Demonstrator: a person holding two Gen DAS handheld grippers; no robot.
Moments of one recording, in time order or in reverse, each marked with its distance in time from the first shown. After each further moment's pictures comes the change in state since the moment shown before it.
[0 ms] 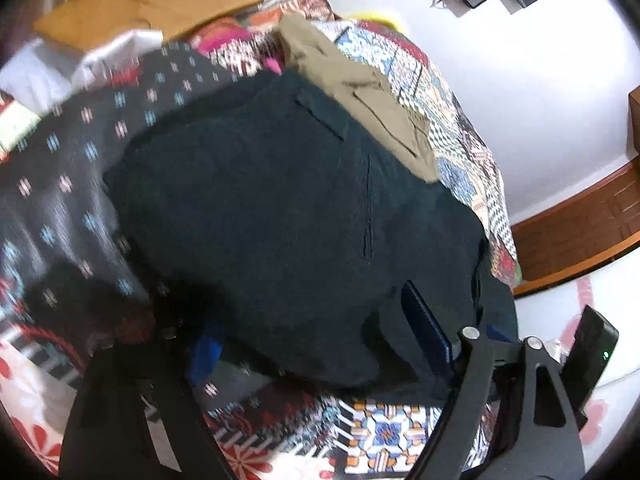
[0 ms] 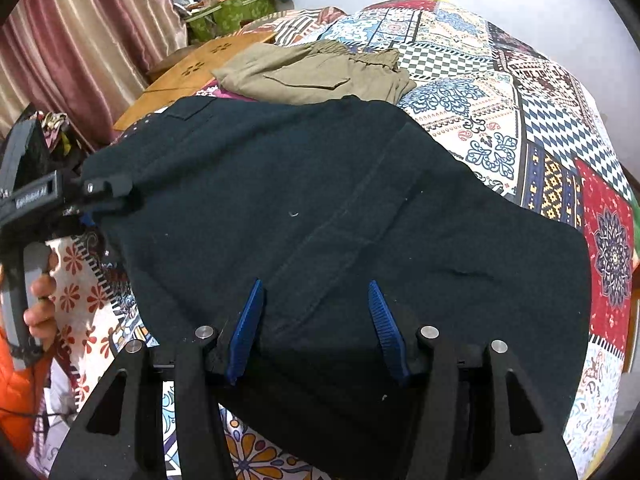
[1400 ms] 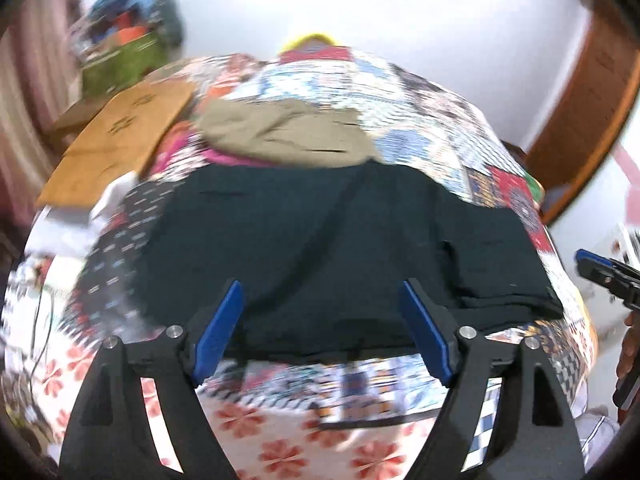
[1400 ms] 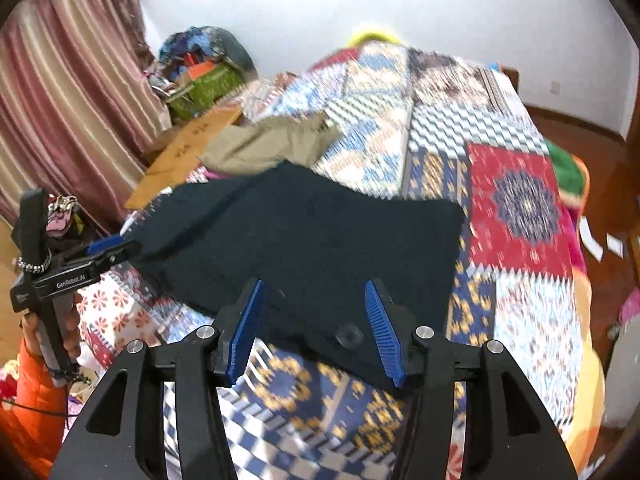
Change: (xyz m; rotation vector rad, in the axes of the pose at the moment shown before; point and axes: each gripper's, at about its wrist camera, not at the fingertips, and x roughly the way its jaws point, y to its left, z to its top) left arm -0.064 -0.097 -0.043 0.448 -0.094 0.229; right arm -0.119 -0.062 -0.040 0.206 -0.229 0.022
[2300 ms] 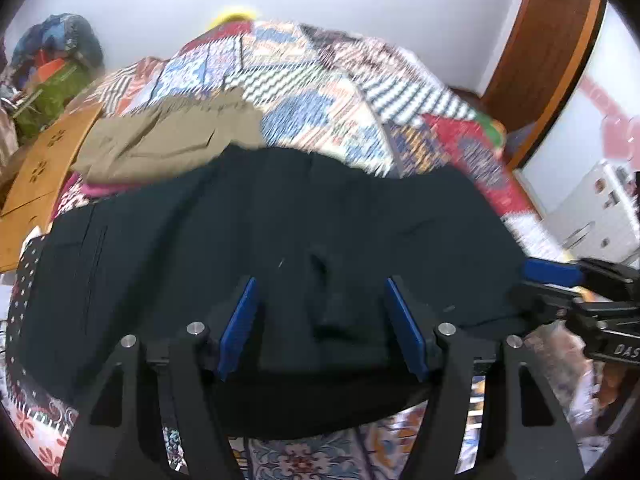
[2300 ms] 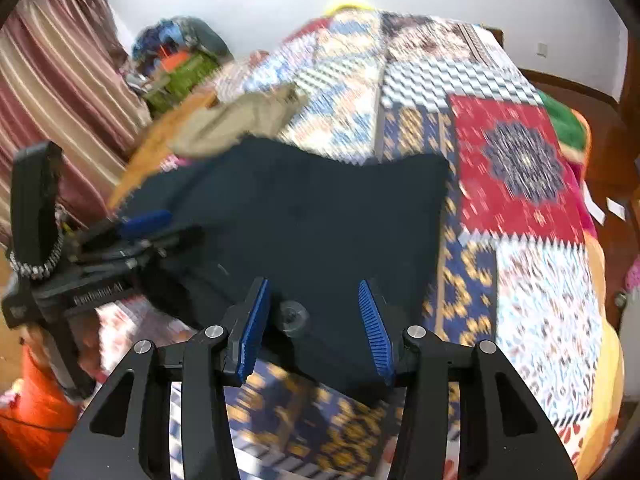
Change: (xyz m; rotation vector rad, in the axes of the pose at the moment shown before) left arm 0.086 -0.148 0.008 0.254 0.108 -0.105; right arm 0.040 -0.041 -0.022 0.089 0.111 -0.023
